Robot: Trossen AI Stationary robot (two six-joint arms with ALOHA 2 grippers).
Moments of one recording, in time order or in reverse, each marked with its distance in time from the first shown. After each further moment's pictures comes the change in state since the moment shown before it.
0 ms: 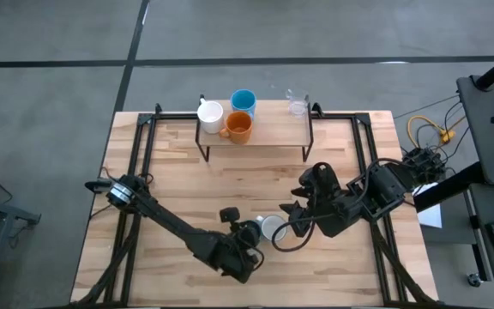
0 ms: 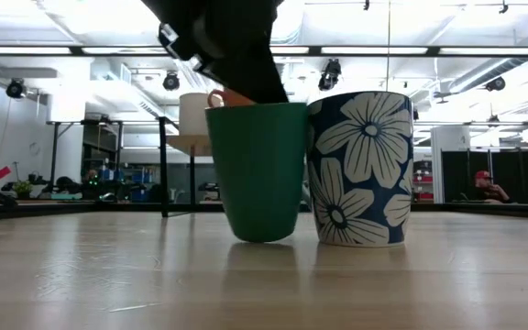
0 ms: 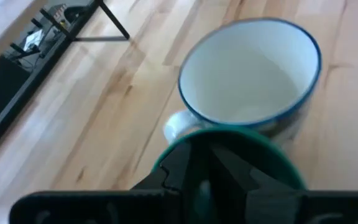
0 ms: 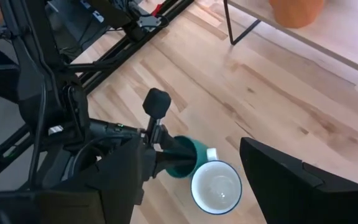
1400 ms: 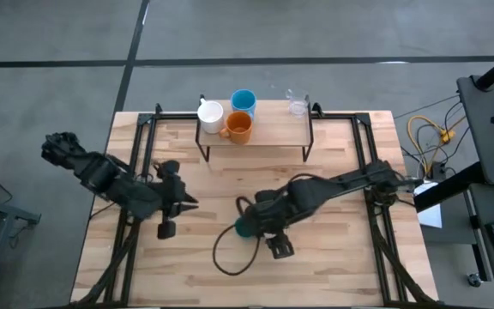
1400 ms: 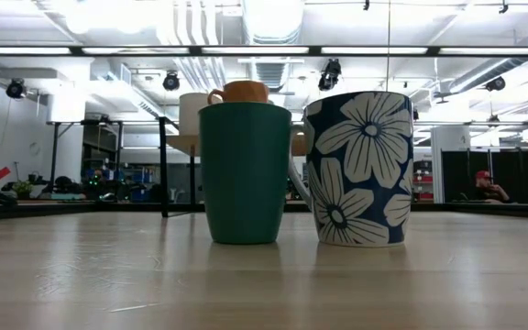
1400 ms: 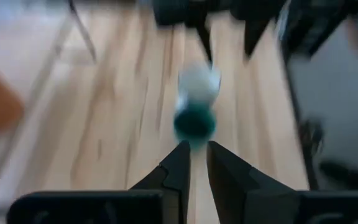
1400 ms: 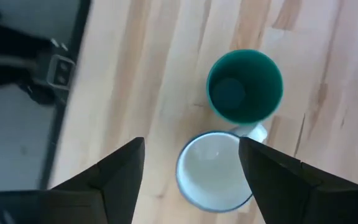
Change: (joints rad) left arm 0.000 -0.782 0.029 -0.486 0.479 0.136; right arm -0.194 0.319 -0.004 0.061 -0.668 -1.035
